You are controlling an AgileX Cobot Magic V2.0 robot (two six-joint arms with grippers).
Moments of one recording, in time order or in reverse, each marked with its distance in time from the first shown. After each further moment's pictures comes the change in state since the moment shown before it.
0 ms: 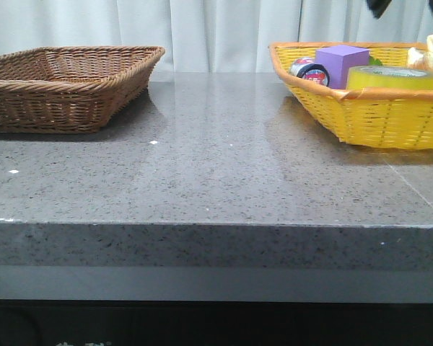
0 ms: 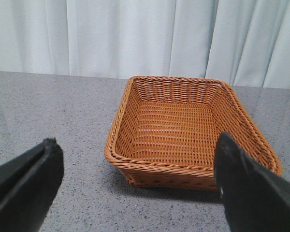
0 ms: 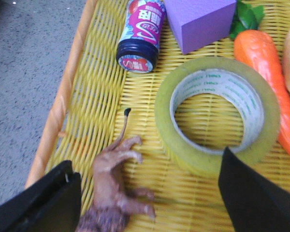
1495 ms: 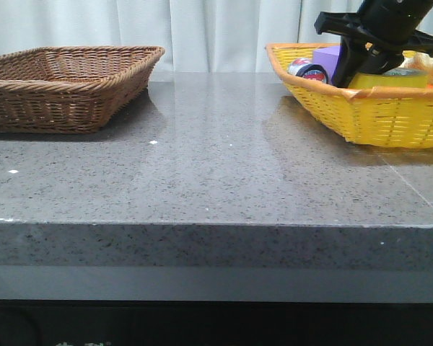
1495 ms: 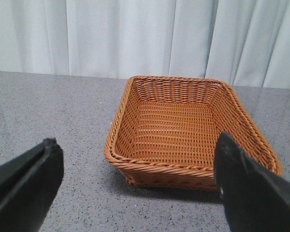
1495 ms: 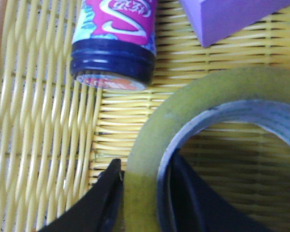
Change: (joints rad) left arm 0.000 0.000 0.000 0.000 0.000 0.000; right arm 0.000 0.416 -0.301 0.063 0.084 0.000
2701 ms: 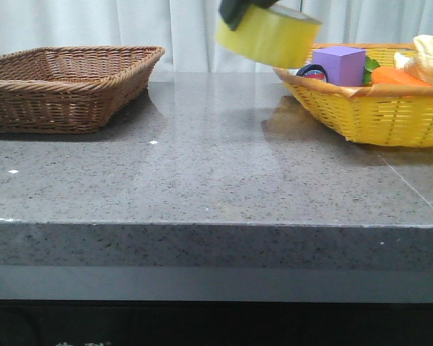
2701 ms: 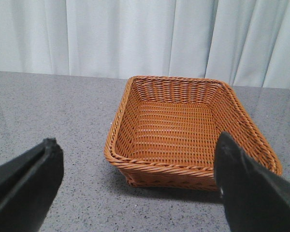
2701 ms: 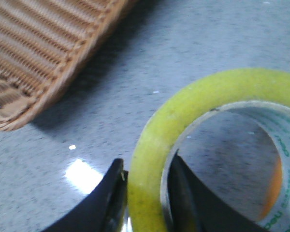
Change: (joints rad) left arm 0.000 0.000 0.000 0.000 0.000 0.000; right arm 0.368 -0.189 -0.007 -0.002 0.055 -0.057
